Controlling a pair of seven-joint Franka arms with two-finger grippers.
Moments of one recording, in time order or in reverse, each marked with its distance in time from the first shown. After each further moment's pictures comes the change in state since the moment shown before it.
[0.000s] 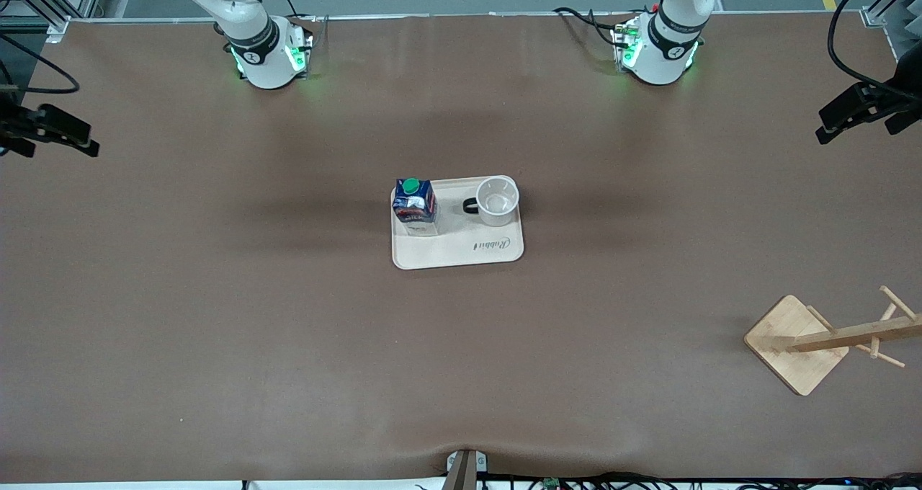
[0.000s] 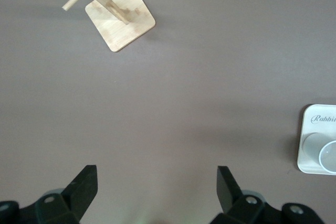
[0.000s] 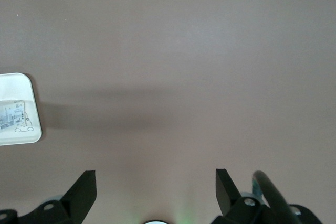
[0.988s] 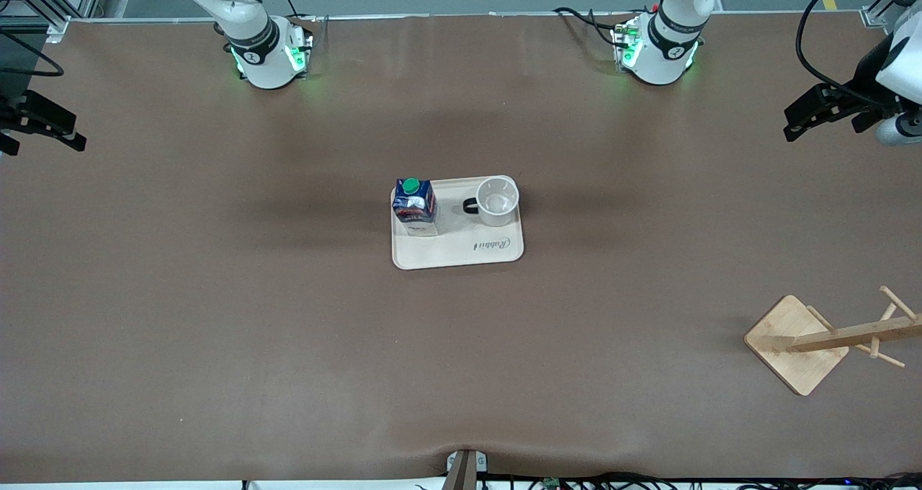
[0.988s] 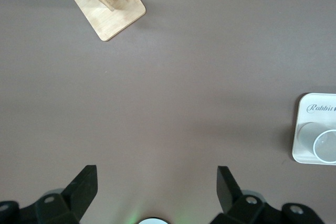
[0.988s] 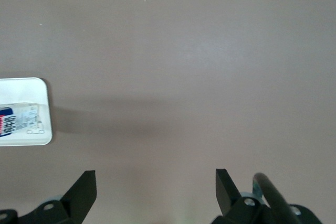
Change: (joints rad) left arm 0.003 0.000 -0.041 -0.014 0.000 -0.025 -0.048; right arm 0.001 -0.002 0.028 0.039 0.037 0.012 -0.018
